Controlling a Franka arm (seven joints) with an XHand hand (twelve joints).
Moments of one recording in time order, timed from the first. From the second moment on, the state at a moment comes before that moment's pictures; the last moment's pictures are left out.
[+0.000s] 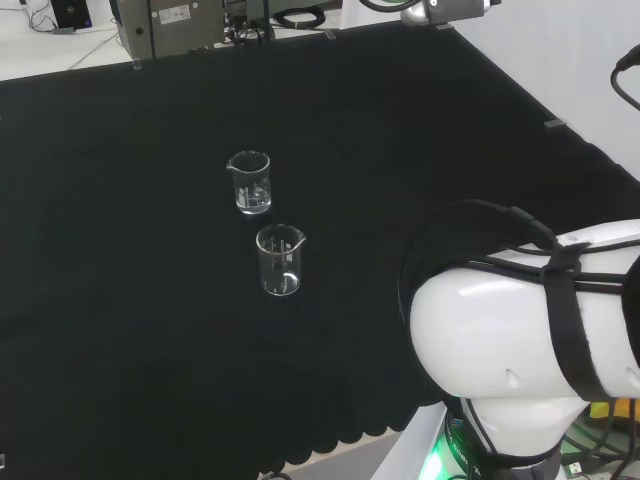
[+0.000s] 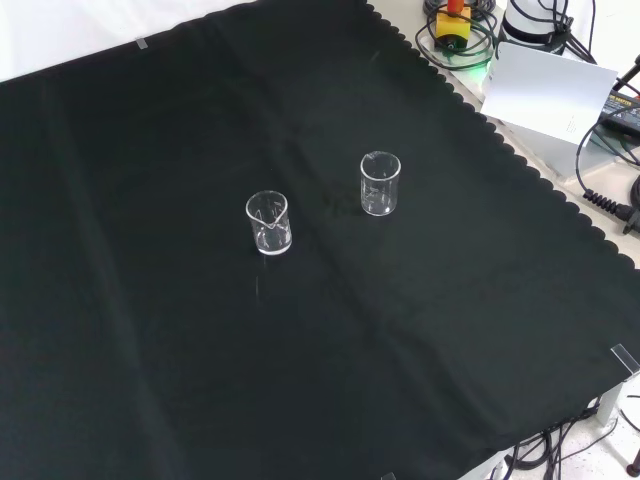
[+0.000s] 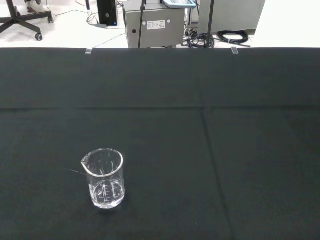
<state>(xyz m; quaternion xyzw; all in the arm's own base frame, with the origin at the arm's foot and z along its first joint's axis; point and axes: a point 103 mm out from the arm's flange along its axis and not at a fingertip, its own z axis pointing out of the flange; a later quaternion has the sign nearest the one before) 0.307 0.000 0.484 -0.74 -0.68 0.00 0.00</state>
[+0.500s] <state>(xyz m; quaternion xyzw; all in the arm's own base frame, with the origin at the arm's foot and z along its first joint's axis) 0.308 -0.004 0.484 -0.73 -0.68 0.00 0.01</state>
